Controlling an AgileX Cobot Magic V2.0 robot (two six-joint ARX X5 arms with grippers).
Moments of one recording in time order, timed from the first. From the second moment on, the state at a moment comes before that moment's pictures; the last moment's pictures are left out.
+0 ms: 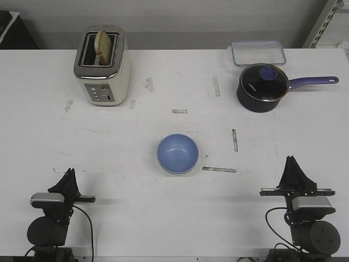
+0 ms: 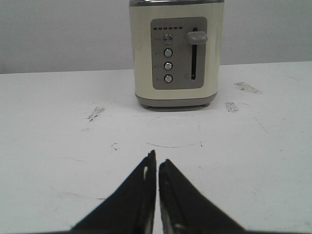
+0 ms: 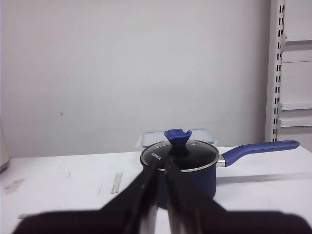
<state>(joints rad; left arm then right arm) -0.04 0.01 0.03 0.10 -0.05 0.04 0.00 0.16 0.32 0.02 -0.02 0.08</state>
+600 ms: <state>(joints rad) -0.04 0.01 0.03 0.10 -0.05 0.04 0.00 0.15 0.27 0.02 -0.03 0.08</state>
